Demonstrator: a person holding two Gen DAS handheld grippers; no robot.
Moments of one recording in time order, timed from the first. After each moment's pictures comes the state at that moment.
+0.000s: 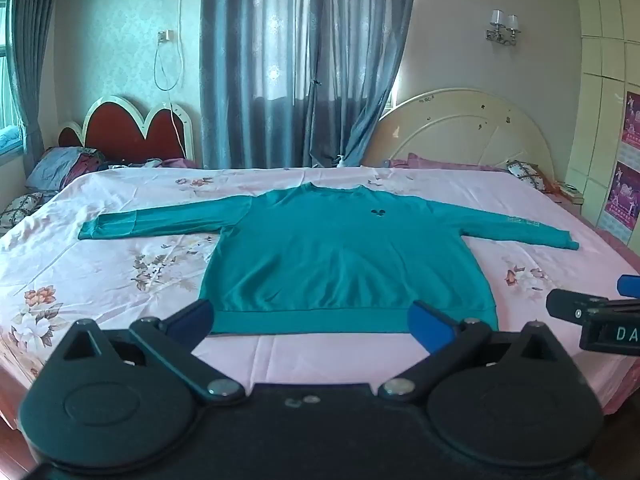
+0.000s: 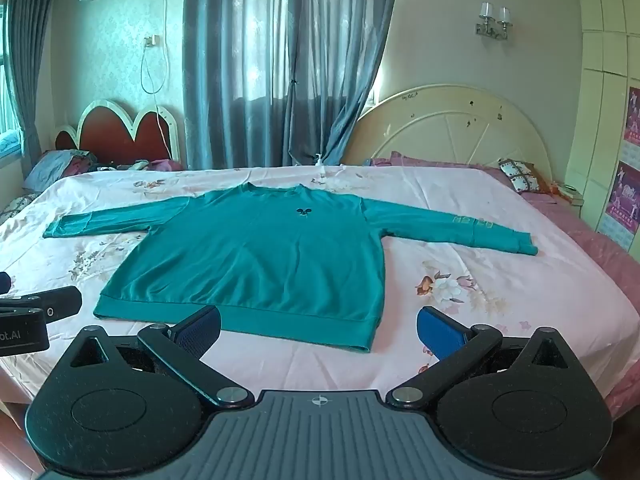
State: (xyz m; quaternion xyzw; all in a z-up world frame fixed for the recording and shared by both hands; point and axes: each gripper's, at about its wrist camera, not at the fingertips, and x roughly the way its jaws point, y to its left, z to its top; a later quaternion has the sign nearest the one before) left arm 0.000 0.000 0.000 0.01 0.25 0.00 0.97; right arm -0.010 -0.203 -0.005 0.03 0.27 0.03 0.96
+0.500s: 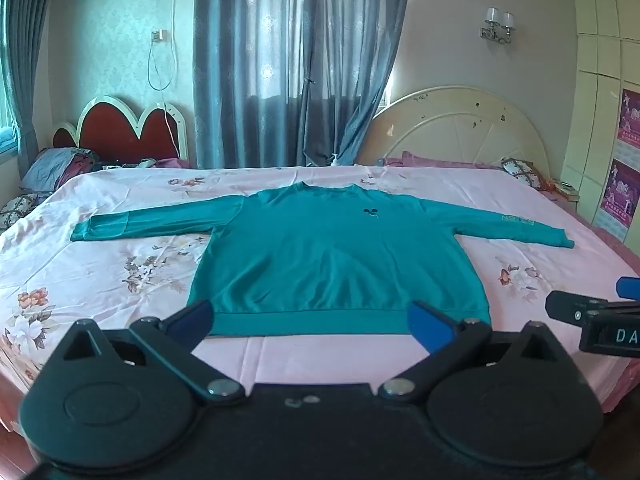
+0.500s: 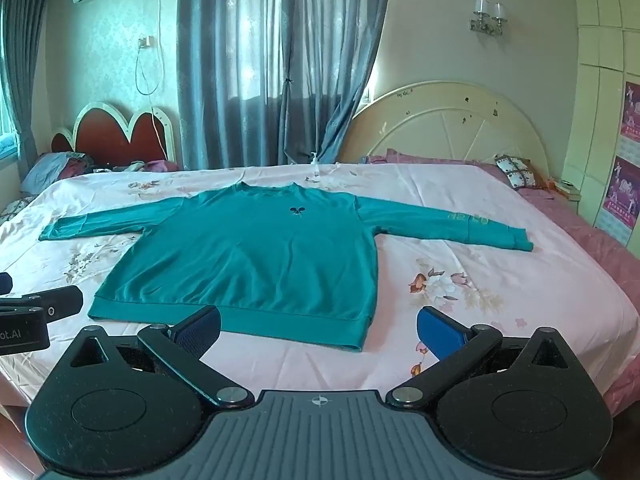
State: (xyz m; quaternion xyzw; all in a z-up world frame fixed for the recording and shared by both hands) left arm 0.004 -0.008 0.000 0.01 0.26 -0.01 0.96; right arm -0.002 -0.206 0.001 0.03 0.27 0.02 0.96
